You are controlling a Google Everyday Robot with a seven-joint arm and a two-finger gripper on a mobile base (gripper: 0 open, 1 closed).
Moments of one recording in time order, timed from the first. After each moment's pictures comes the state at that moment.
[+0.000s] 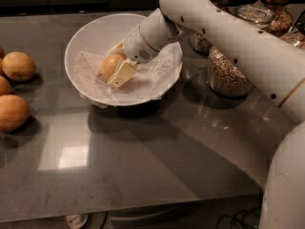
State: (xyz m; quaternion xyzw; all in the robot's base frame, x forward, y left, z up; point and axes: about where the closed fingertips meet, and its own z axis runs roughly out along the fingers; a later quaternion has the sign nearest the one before) arm 0.629 0.095 0.873 -0.68 0.61 0.23 0.34
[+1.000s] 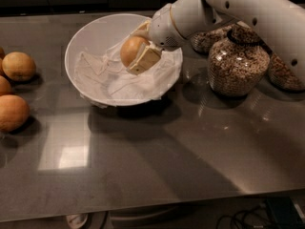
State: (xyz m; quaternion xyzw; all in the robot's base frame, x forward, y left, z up) arm 0.616 0.034 0.936 -0.66 0.61 0.17 0.41
